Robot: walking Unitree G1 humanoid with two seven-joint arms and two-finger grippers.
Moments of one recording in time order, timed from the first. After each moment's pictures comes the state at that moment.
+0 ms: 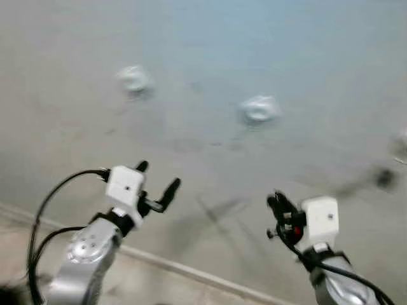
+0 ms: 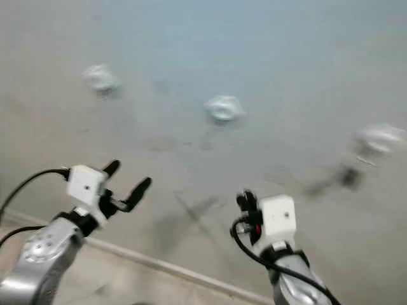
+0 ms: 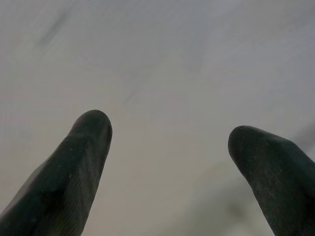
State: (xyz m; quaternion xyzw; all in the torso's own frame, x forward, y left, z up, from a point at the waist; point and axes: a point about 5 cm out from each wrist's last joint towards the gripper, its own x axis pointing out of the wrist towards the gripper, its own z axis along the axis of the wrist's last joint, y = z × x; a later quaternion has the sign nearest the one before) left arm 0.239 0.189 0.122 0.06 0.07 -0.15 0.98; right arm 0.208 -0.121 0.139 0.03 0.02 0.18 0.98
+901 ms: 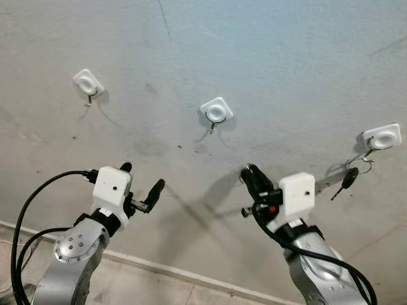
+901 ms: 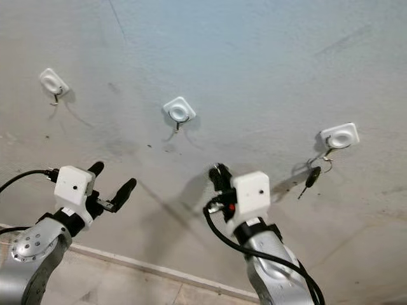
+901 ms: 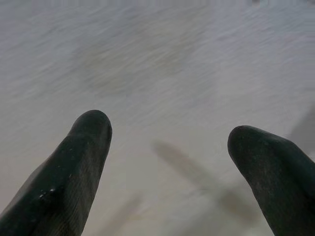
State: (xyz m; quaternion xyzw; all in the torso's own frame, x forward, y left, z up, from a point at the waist) left arm 0.248 0.169 0.136 0.07 0.04 -0.20 0.98; right arm 0.227 -0.101 0.167 0.02 -0.05 0.20 0.98
